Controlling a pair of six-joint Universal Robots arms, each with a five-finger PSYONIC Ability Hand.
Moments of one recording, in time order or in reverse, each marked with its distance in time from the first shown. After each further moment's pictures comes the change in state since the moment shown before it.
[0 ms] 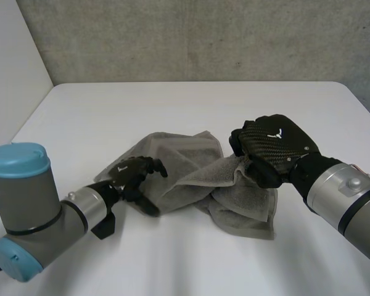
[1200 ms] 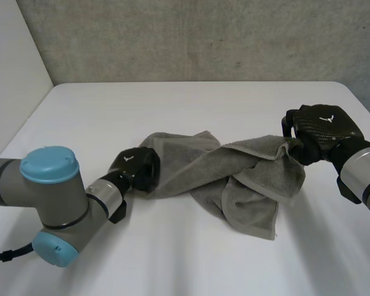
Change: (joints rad) left arm -0.069 -0.156 0.132 0.155 -0.174 0.016; right arm -0.194 0.050 0.009 -0.072 0.093 0.112; left_hand 0.837 0.859 0.856 0.859 0.885; right_hand 0.000 0.000 0.000 0.000 0.000
